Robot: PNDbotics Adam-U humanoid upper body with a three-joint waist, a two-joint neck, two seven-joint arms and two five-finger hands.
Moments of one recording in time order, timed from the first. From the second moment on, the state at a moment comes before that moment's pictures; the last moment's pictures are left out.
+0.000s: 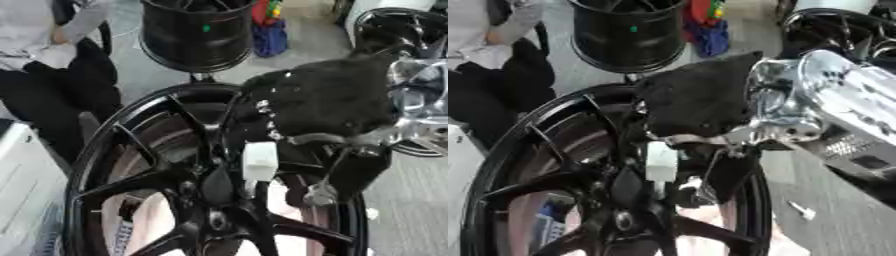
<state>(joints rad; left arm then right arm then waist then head) -0.29 0.32 0.21 -1.98 0.03 0.10 0.33 -1.14 -0.84 0.69 -1.99 0.54 -0.12 0.76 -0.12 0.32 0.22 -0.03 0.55</state>
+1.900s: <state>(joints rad) -0.29 0.31 0.20 -1.98 0.03 0.10 0.33 -1.08 -0.88 0.66 -1.99 0.68 -0.23 0.59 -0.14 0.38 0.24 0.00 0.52</state>
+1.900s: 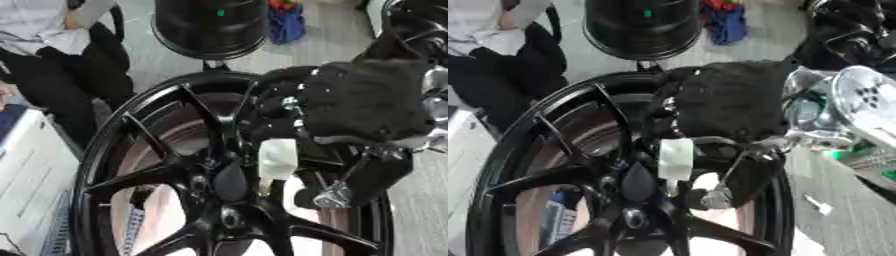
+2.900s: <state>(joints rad) -0.30 0.30 0.20 -1.98 0.03 0.10 0.32 -1.03 -0.89 0.64 -1.99 0.68 0.15 0.52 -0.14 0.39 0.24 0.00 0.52</state>
